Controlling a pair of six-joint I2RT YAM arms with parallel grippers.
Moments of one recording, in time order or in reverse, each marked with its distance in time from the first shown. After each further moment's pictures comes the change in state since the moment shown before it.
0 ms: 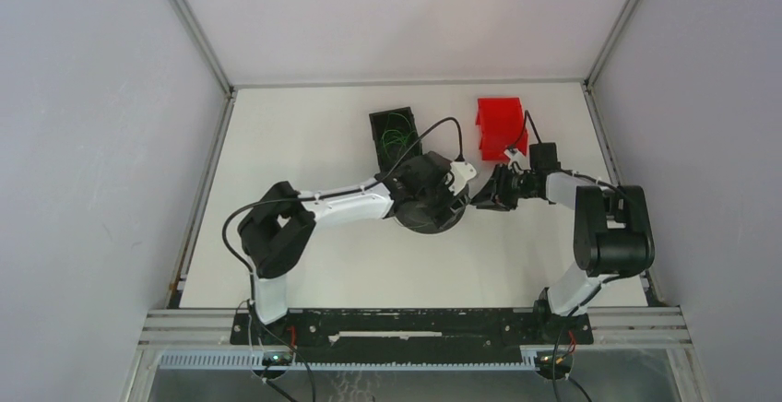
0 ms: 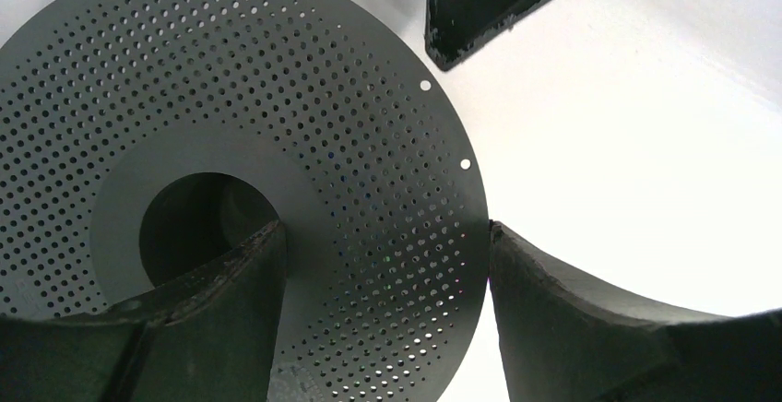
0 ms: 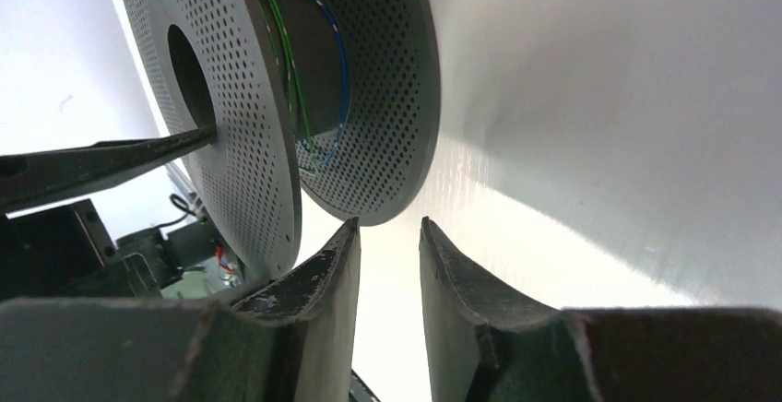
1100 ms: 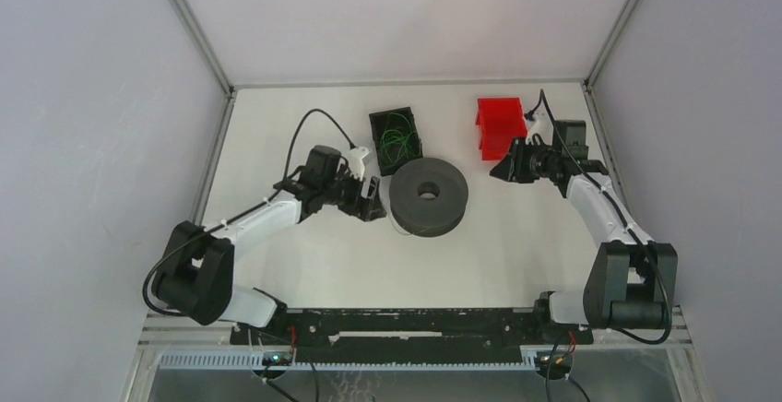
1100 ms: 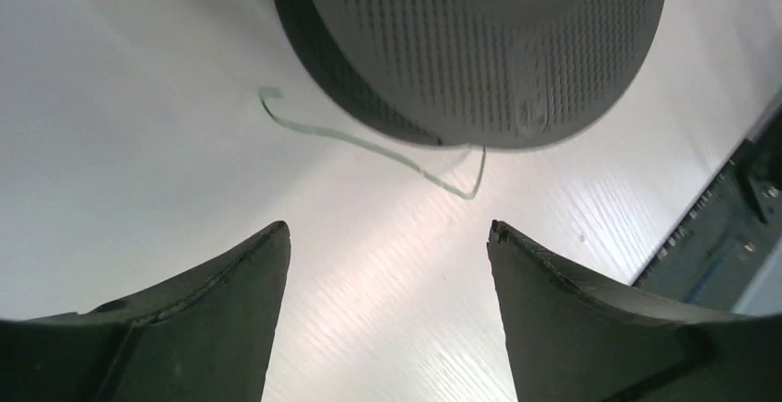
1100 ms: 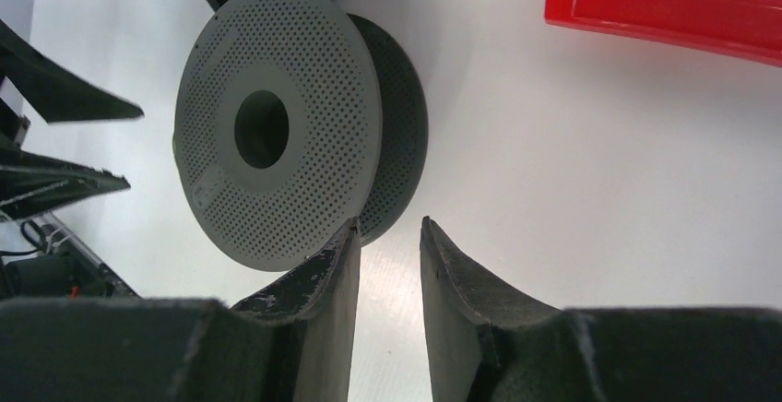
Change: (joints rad) left arm 0.480 -0.486 -0.468 -0.019 0.389 -0.135; right arm -0.033 -0.327 0.123 -0.174 0.161 -0.292
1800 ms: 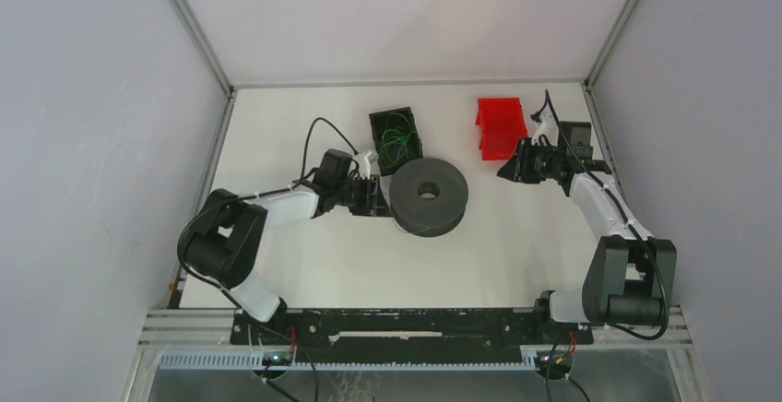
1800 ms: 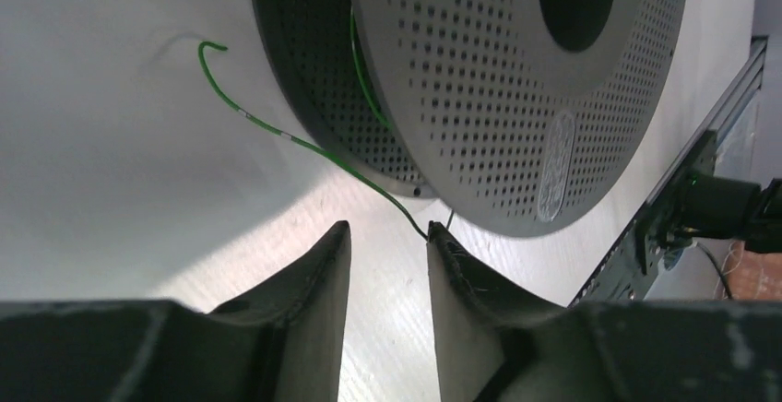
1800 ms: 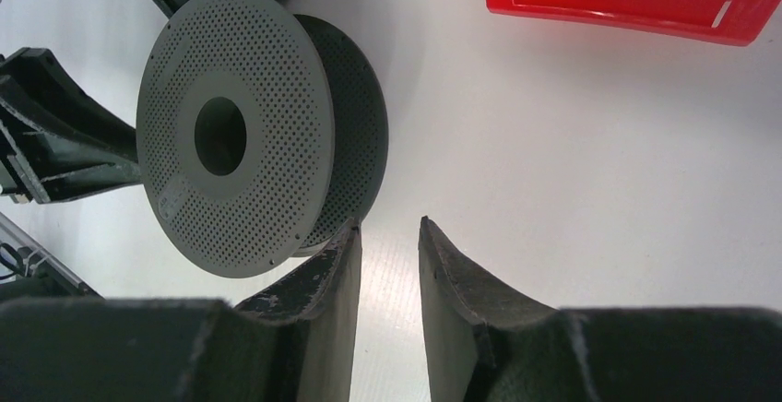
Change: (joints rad) left arm 0.005 0.215 -0.053 0.191 0.108 -0.329; right arm -0.044 0.009 0.000 -0.007 0.042 -0.021
